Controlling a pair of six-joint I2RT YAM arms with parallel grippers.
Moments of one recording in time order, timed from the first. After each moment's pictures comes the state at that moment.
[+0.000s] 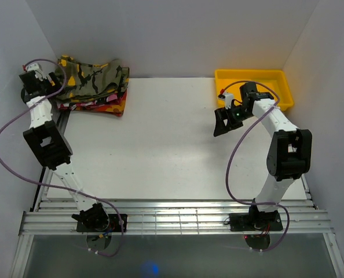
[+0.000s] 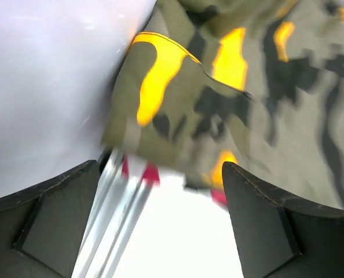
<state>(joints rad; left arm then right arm) 0.49 2.21 1.95 -0.24 0.15 -0.07 0.13 1.82 1.46 -0.92 -0.62 -0.36</state>
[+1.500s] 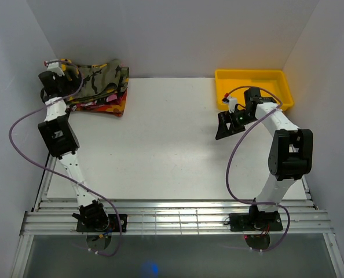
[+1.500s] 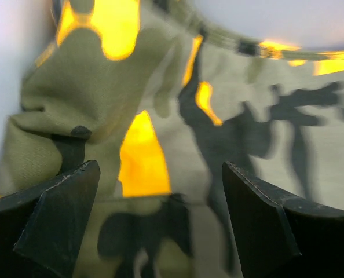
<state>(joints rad) 0.41 2.56 2.17 0.16 0.35 -0.04 0.08 1.81 1.37 -0.87 -0.67 -0.37</state>
